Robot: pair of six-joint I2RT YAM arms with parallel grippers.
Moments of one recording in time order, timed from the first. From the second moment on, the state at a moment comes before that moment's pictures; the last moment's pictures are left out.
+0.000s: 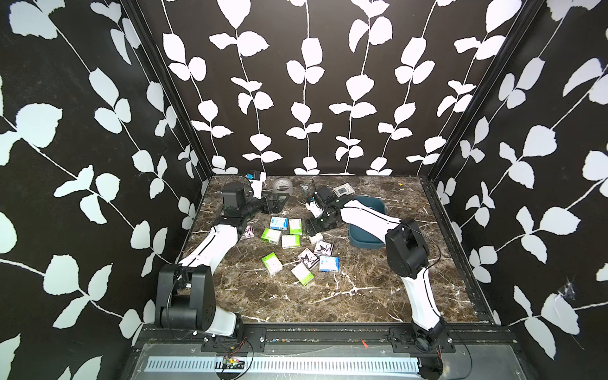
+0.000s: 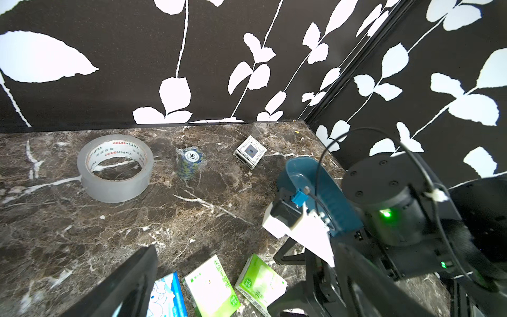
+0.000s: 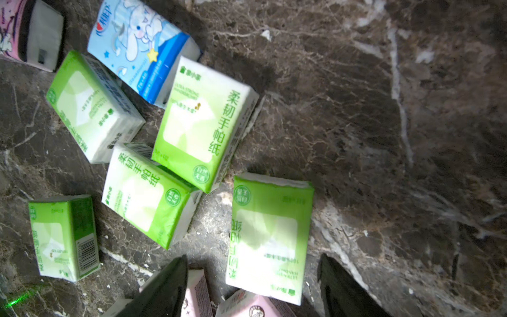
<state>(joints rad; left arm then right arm) -0.10 1.45 0.97 0.14 0.68 -0.24 0.69 2.21 1.83 -0.78 -0.20 0.19</state>
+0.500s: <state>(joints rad) -0.10 1.44 0.97 0.09 0.67 -0.20 0.69 2.28 1.86 -0.83 -0.17 0.21</state>
